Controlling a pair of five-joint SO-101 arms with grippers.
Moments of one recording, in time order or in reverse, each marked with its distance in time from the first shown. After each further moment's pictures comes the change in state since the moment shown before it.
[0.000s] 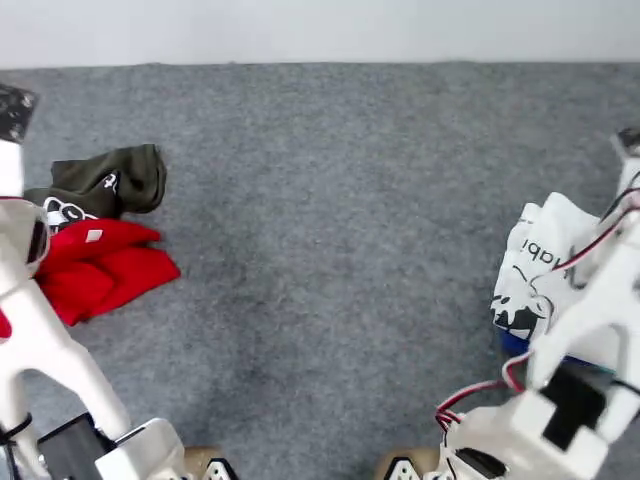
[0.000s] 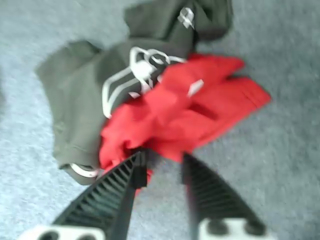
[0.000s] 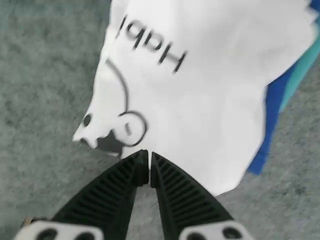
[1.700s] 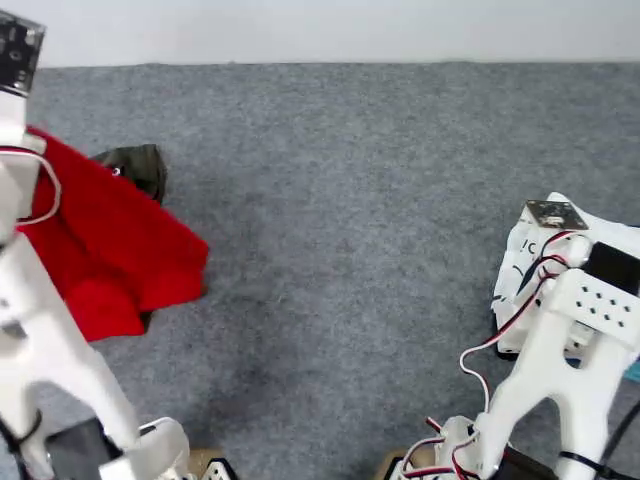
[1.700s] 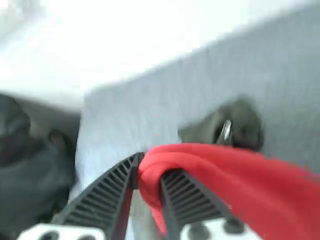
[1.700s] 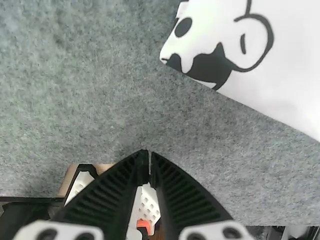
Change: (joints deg) left arm 10.5 -2.1 -16.9 -12.7 4.4; right arm -7.8 -24.1 33.6 0.0 -6.5
